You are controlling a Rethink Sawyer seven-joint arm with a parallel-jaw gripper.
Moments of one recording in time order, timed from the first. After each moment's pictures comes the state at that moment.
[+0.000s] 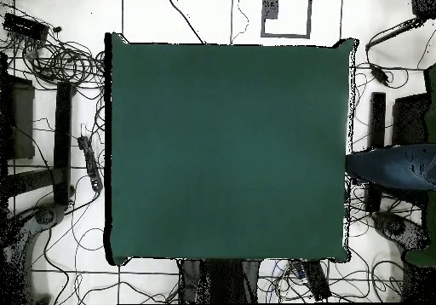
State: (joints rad) arm -0.73 -0.75 -0.14 0.87 -0.24 1.16 2.09
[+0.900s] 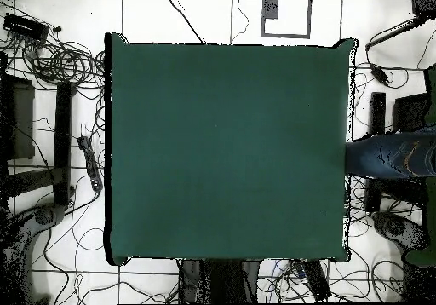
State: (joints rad) arm -0.62 -0.75 -0.19 0.97 -0.21 1.09 2.21
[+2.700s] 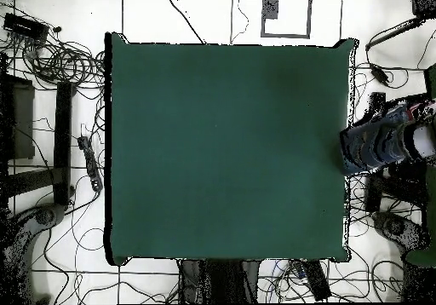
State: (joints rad) arm -0.43 -0.75 -0.26 1.06 -0.14 1.08 2.40
